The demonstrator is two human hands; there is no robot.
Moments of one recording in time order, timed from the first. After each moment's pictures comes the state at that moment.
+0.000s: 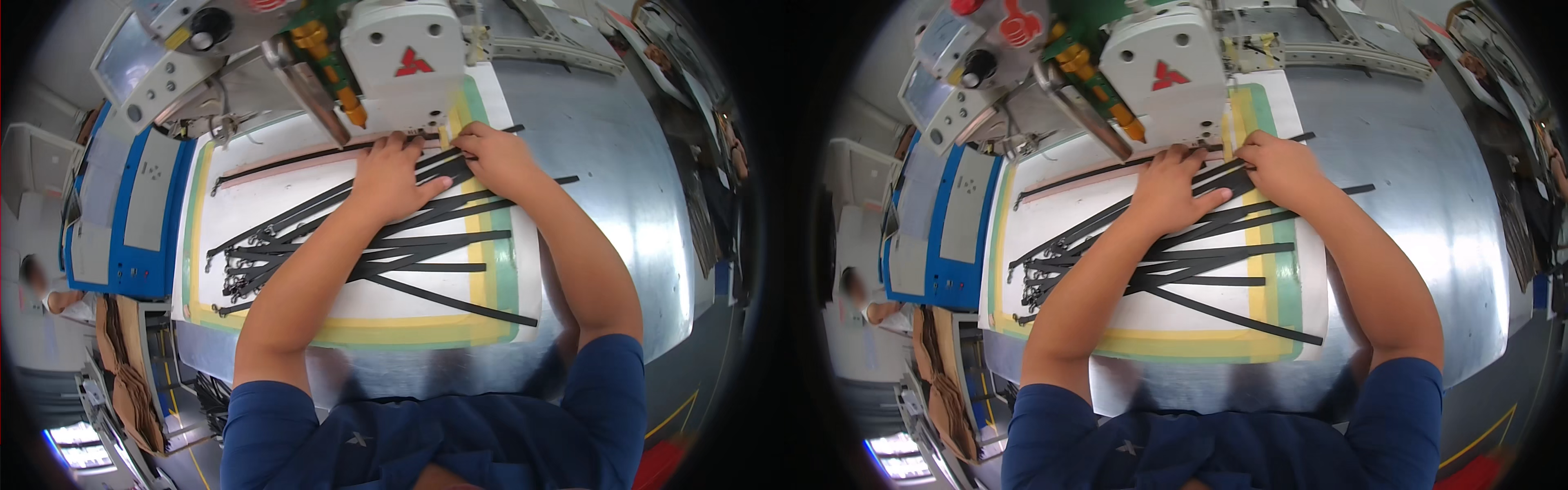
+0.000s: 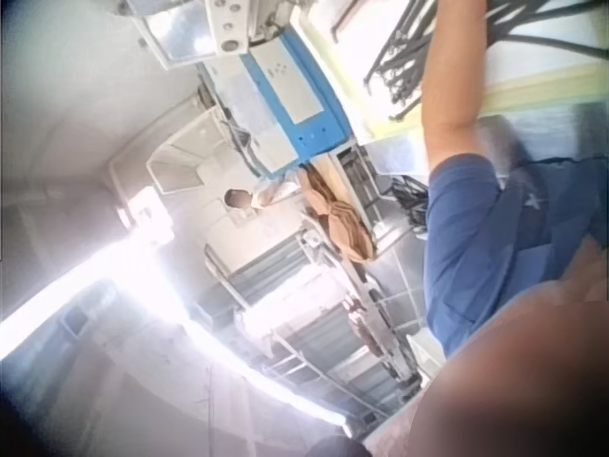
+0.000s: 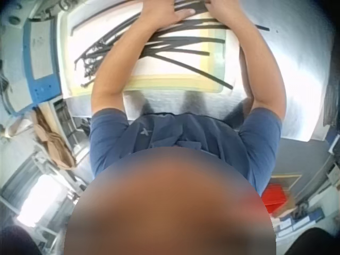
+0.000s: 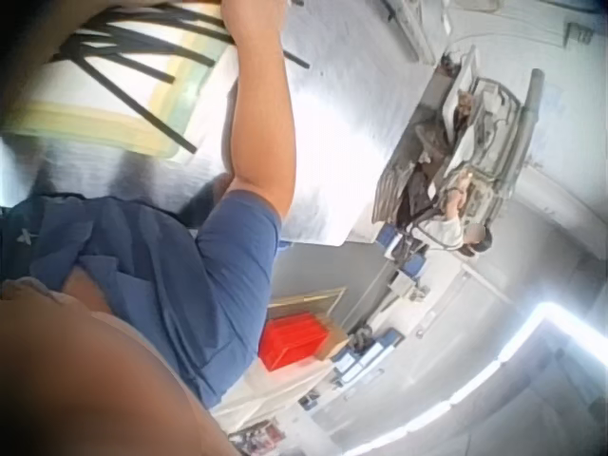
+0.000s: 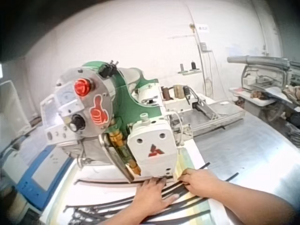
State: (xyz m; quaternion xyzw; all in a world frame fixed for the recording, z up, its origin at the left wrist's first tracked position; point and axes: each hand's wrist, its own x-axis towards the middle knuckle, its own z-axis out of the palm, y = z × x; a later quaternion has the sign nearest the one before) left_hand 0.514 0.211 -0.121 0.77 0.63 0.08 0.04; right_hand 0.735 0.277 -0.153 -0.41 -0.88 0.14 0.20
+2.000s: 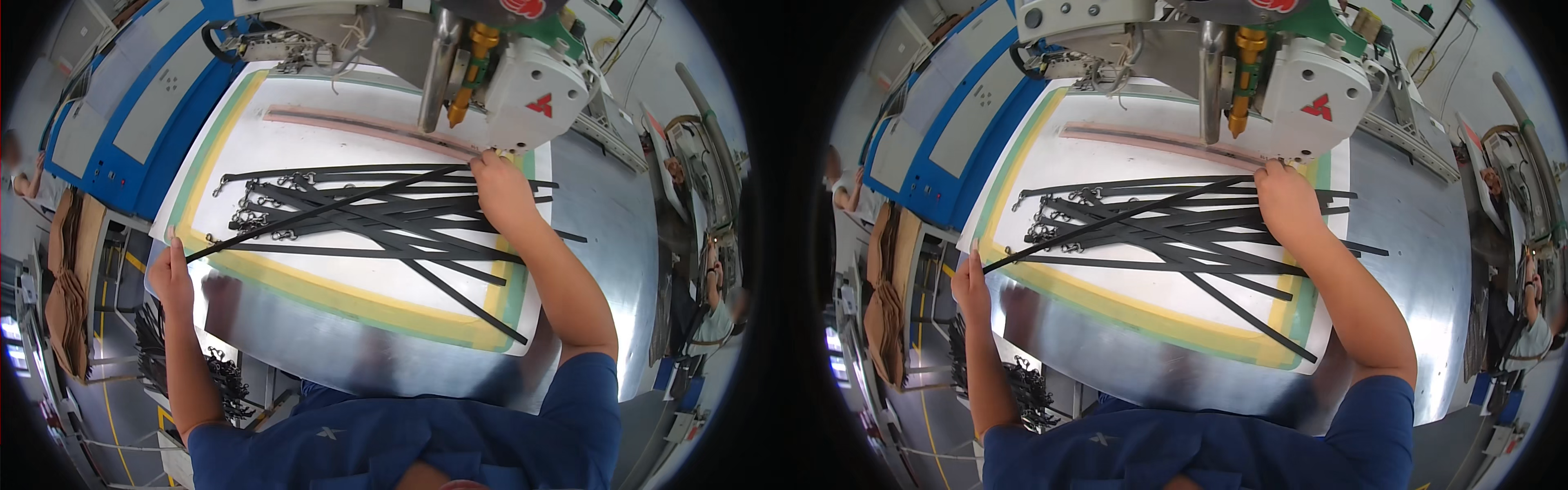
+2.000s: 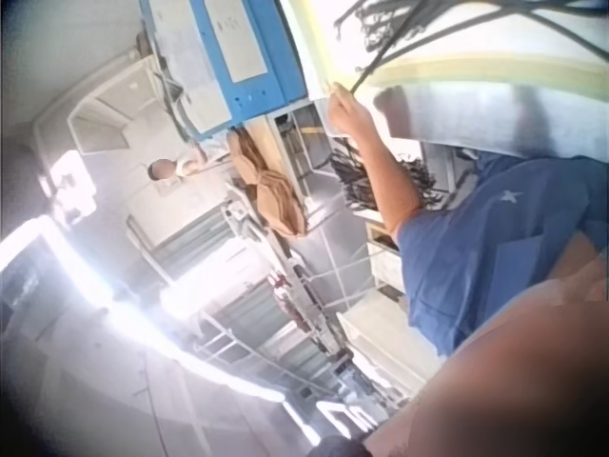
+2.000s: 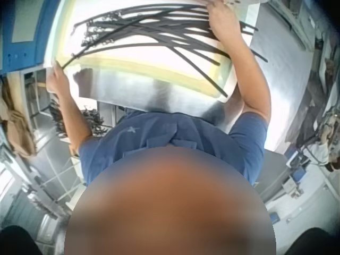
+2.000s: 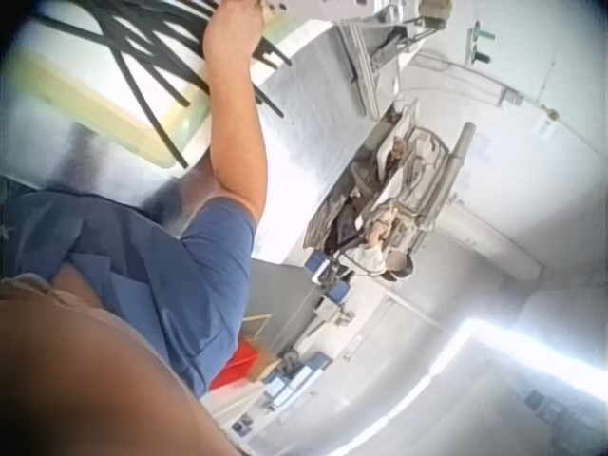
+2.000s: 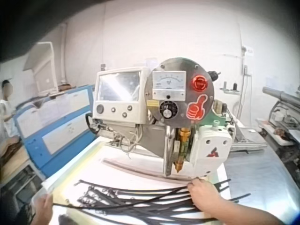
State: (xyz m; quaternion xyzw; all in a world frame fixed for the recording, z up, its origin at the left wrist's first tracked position) left_hand 0.236 -0.137 -0.084 0.33 0.86 0.37 -0.13; right_hand 0.651 0.246 -0.110 -0.33 -0.93 -0.04 0.12
